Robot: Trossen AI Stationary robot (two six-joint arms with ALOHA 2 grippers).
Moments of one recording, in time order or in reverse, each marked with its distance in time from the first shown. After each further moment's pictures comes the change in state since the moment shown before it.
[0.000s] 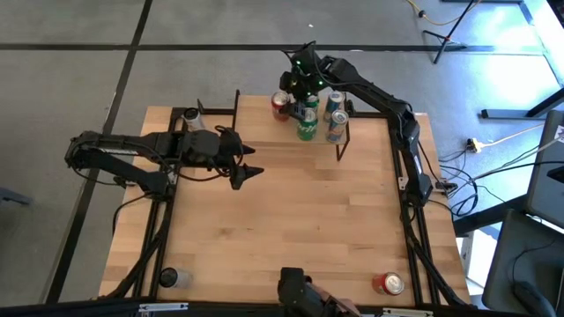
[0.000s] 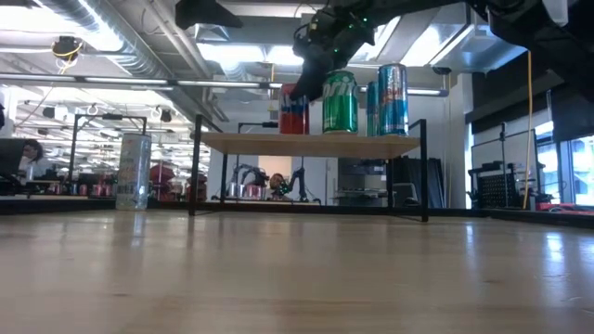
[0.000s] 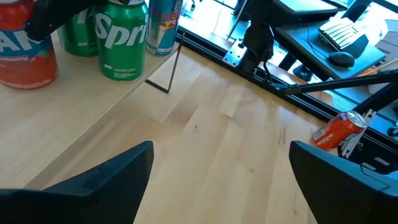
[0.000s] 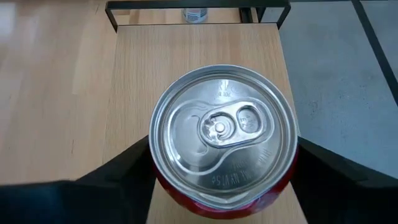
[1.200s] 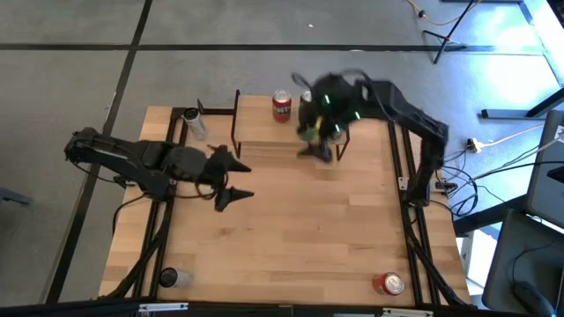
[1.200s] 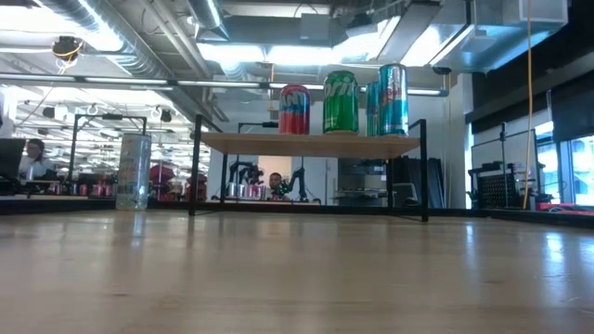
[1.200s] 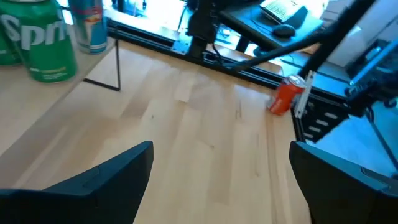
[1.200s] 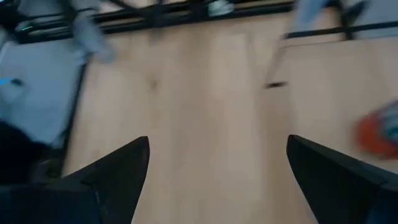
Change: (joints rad) left arm -0.204 -0.049 0.000 -0.020 -0.013 0.059; right arm 0.392 -0.301 0.078 -0.349 0.070 0.405
